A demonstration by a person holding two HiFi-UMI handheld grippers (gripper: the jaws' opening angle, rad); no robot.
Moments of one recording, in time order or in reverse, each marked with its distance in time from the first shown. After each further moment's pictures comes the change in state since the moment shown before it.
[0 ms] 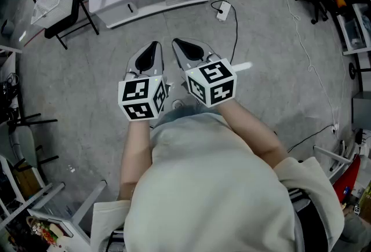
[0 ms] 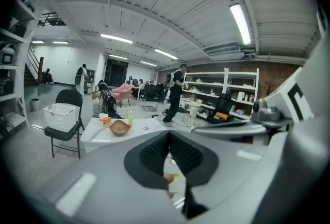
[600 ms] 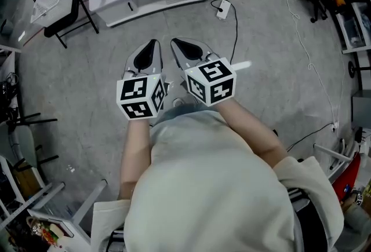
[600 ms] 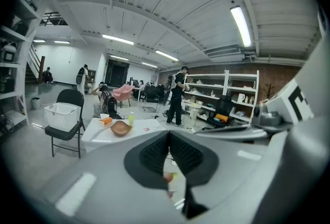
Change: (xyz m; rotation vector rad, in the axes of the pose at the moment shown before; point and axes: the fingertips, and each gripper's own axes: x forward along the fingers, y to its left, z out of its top) left arm -0.010 0.009 0.001 -0.012 -0.017 0.005; right arm 0.002 0.014 -0.005 0.019 -0.001 0.015
